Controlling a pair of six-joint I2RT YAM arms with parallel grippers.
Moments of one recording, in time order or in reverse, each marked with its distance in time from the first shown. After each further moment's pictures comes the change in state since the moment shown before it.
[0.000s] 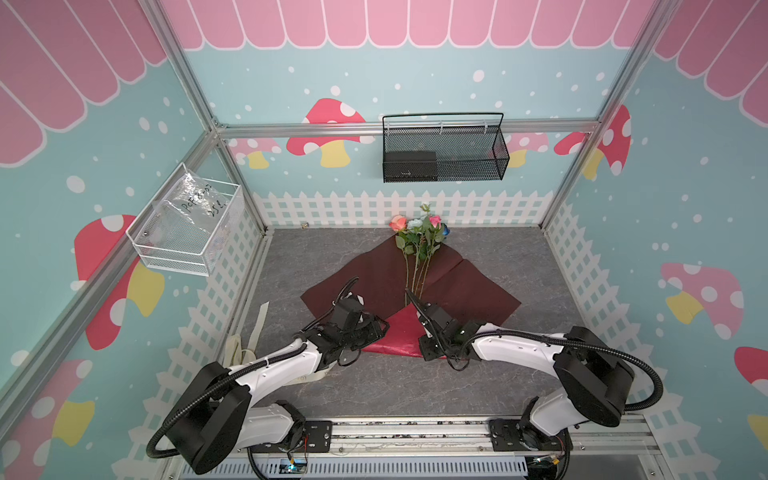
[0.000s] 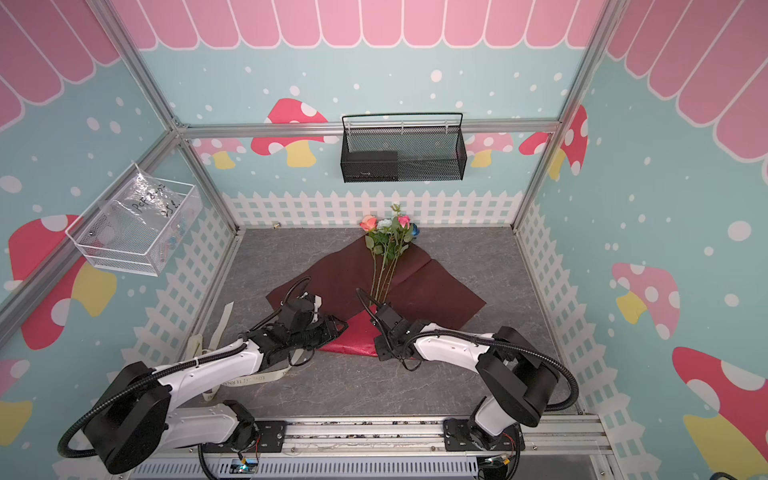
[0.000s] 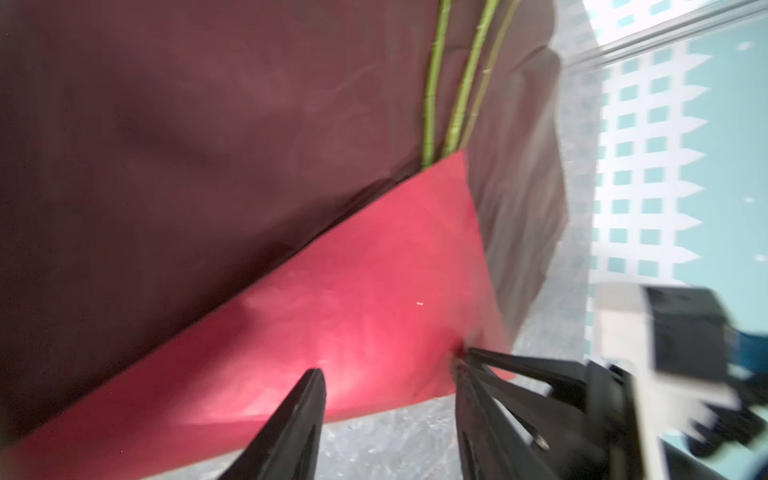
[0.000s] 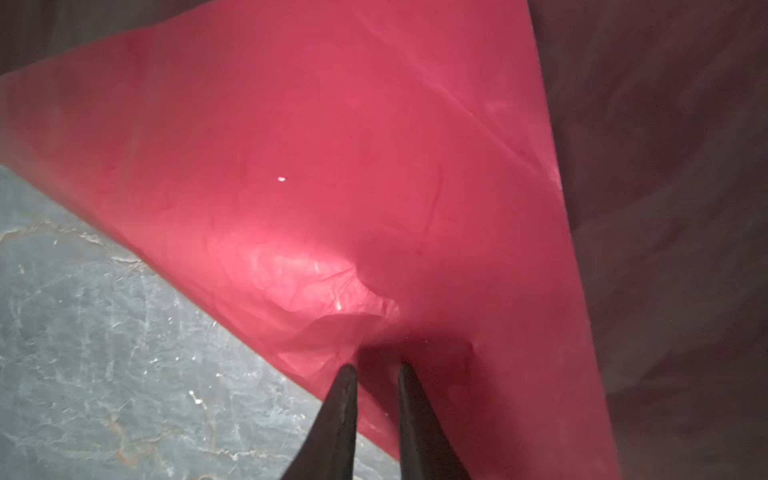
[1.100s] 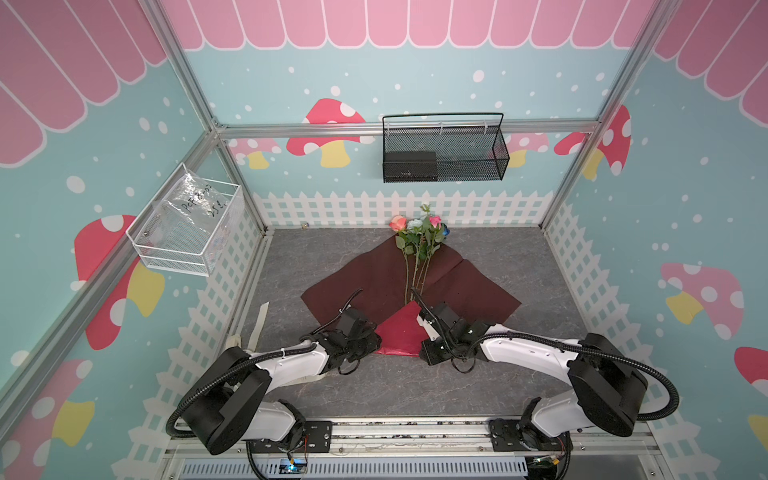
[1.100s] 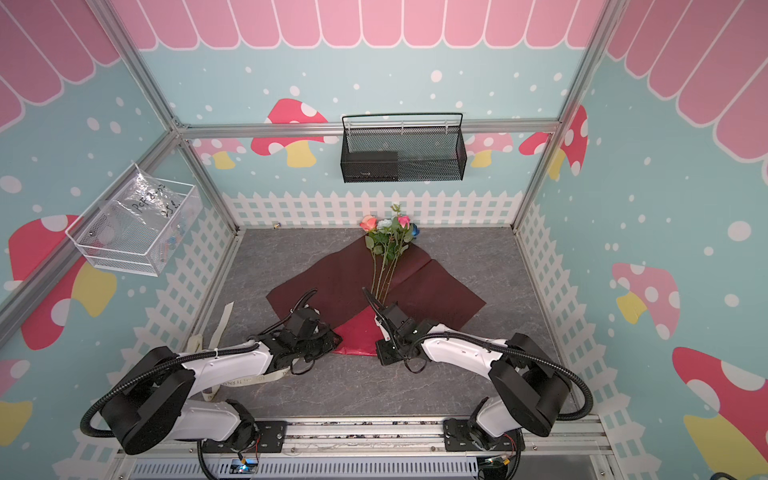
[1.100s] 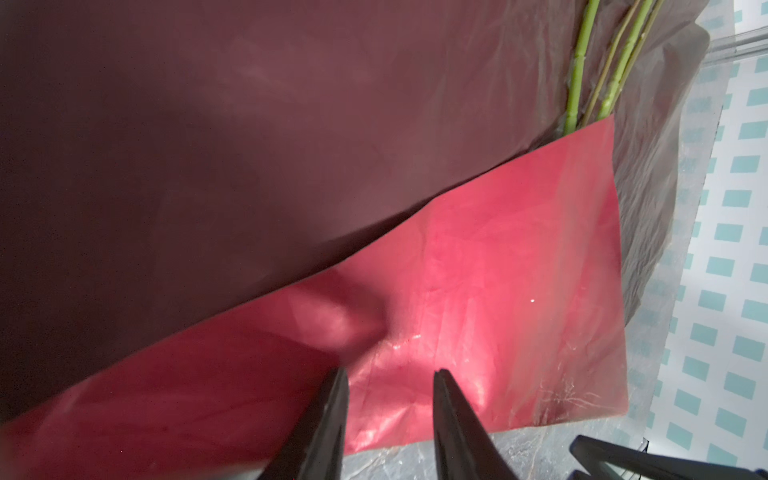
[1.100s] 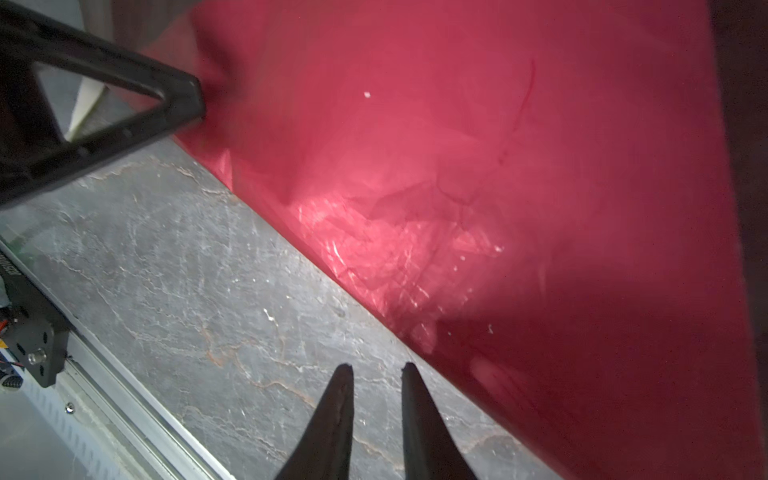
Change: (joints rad) left arm 0.000 0.126 -0.072 0.025 -0.070 -0.066; right arm -0.019 -0.074 -0.026 -0.062 -0.210 0.000
